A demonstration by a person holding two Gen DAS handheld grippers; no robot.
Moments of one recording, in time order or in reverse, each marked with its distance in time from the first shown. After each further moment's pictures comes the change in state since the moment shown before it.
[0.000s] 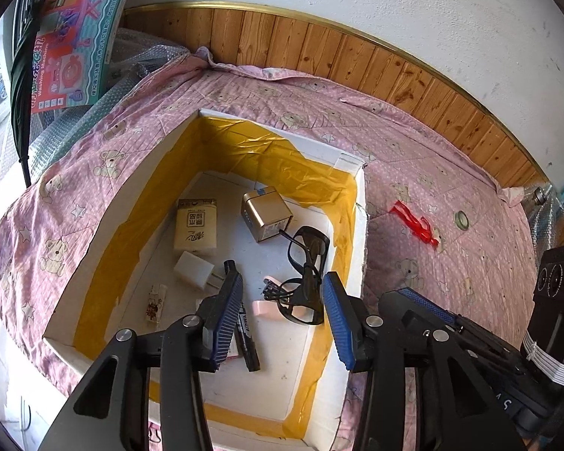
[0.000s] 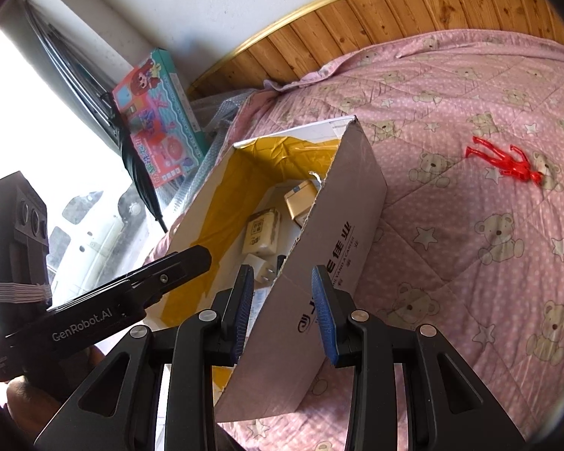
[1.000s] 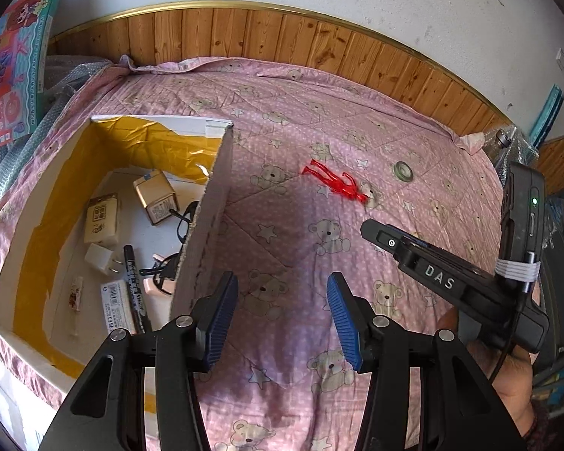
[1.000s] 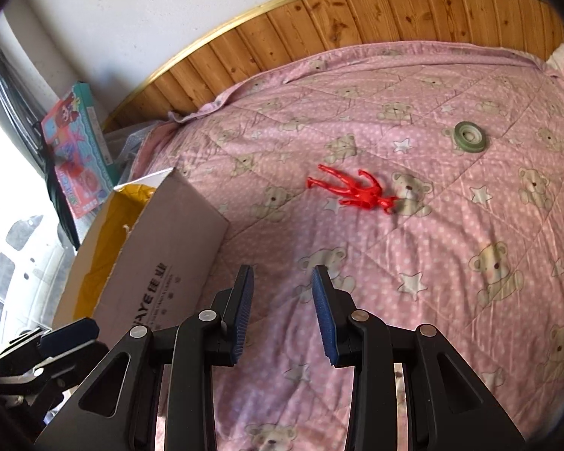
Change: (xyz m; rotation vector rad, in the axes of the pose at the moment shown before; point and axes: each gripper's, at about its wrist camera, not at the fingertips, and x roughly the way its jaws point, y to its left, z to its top) left arm 0.018 -0.123 -0.033 0.166 0.071 -0.098; right arm -0.044 -0.136 0.025 0.048 -0.065 -0.276
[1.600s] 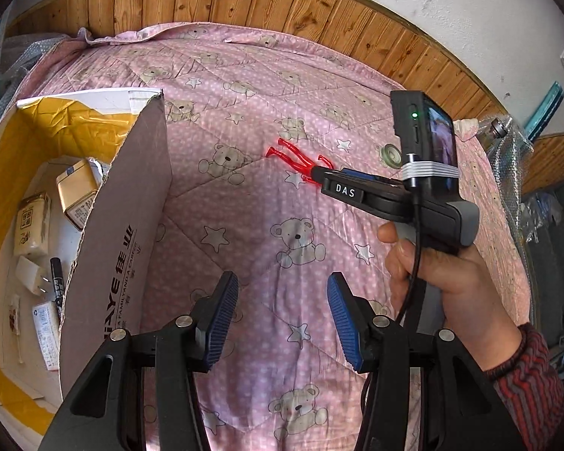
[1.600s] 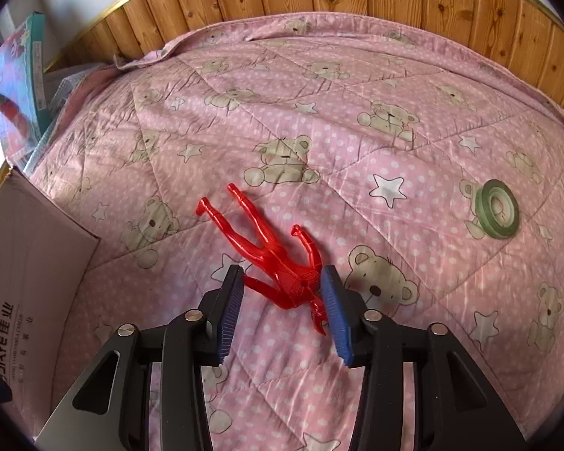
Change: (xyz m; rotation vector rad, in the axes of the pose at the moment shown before) left arm 0.074 -0.017 0.023 -0.021 0.096 -0.094; right arm 0.129 -0.051 0.068 -0.215 0.142 -0.189
